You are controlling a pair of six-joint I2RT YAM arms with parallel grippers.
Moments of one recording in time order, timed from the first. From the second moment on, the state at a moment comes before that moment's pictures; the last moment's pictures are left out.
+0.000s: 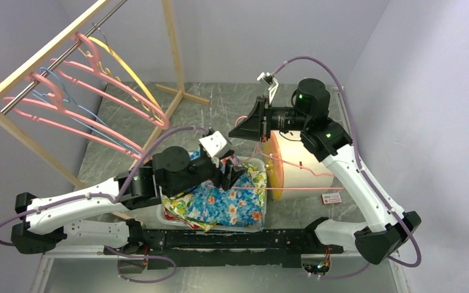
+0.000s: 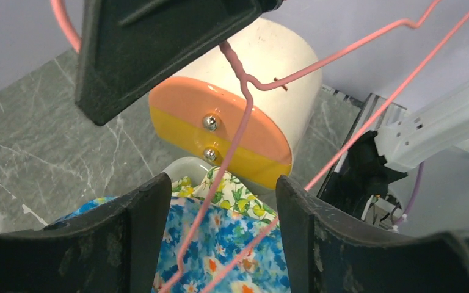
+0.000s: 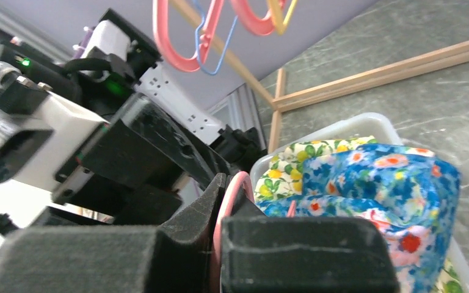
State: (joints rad) left arm -1.30 1.03 1.13 -0.21 -0.28 -0.13; right arm 0.54 1.21 1.39 -0.34 -0.91 0.48
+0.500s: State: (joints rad) left arm -1.30 1.14 1.10 -0.13 -0.23 -0.11; right arm 0.54 1.17 1.29 -0.19 -1.05 0.61
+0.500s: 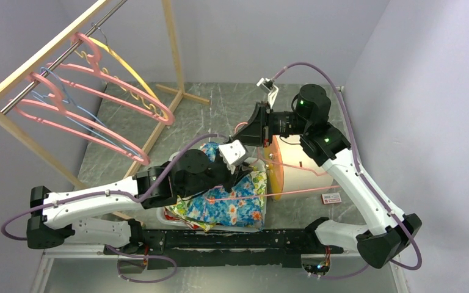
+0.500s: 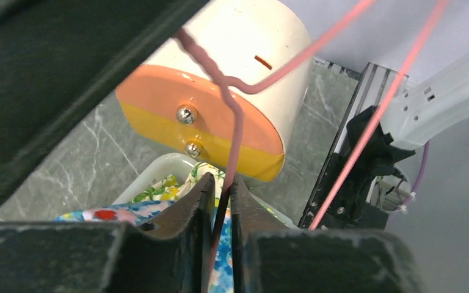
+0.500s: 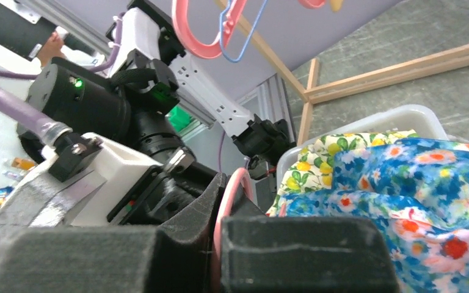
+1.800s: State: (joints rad) left arm -1.30 0.83 1.03 -0.38 -0.22 0.23; right arm 0.60 0.79 1.39 -1.09 -0.57 0.17
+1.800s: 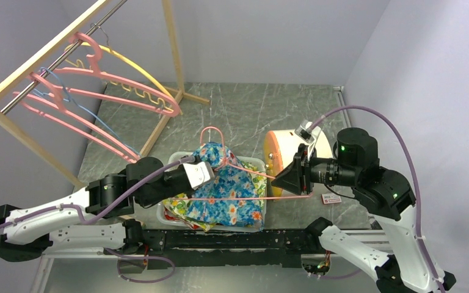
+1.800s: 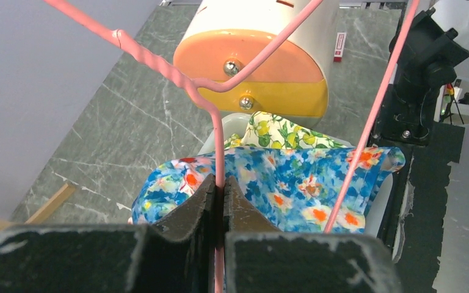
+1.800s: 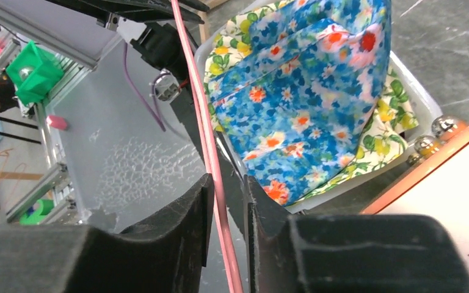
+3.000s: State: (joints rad) left arm -1.30 0.82 1.08 -0.42 -0.12 -0.17; right arm 0.61 1.26 1.34 -0.16 -0.24 0.15
